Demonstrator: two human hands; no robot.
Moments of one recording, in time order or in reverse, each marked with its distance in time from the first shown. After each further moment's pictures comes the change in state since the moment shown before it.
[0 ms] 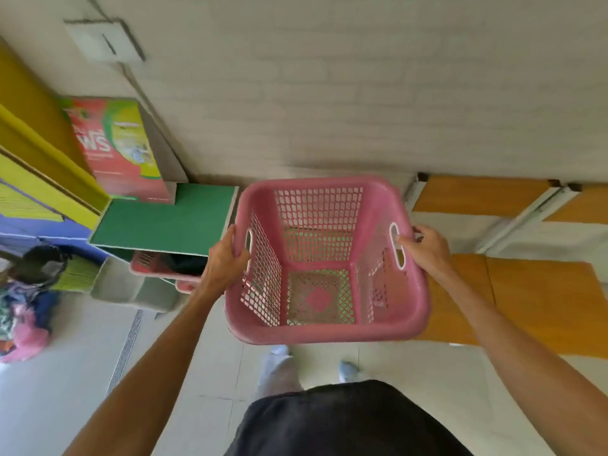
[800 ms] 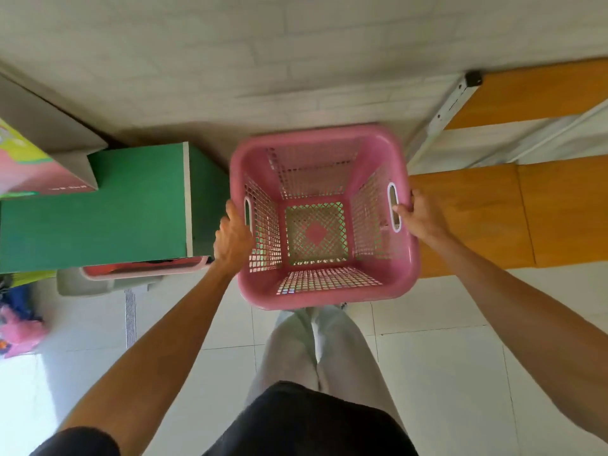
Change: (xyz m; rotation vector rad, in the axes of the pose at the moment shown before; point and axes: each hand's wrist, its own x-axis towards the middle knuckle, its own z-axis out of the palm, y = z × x) left_hand 0.149 -0.085 0.129 0.331 -0.161 -0.058; right_hand 0.101 0.069 0.146 -0.216 -0.081 0.204
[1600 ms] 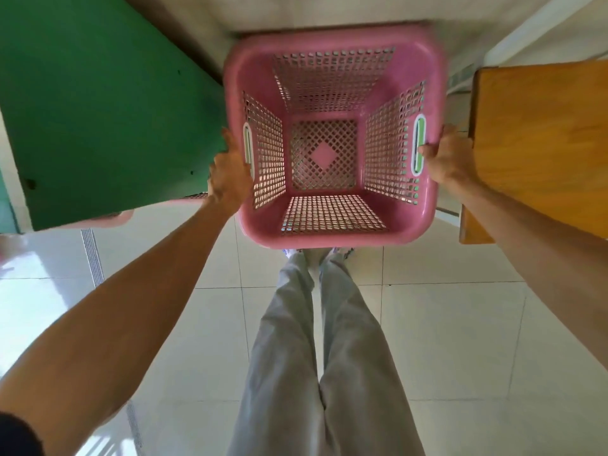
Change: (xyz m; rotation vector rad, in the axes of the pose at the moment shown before) left_hand 0.107 -0.087 0.206 0.112 -0.163 -0.060; right_hand 0.142 0.106 0.196 -0.140 -0.064 0.099
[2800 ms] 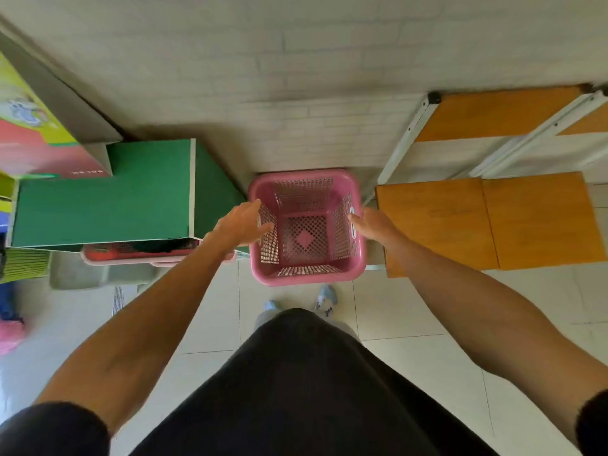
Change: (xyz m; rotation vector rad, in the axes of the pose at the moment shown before) left_hand -0.168 0.072 -0.233 0.199 -0.254 0.368; right_hand -0.208 -0.089 -0.176 -0.130 -0.206 -0.137
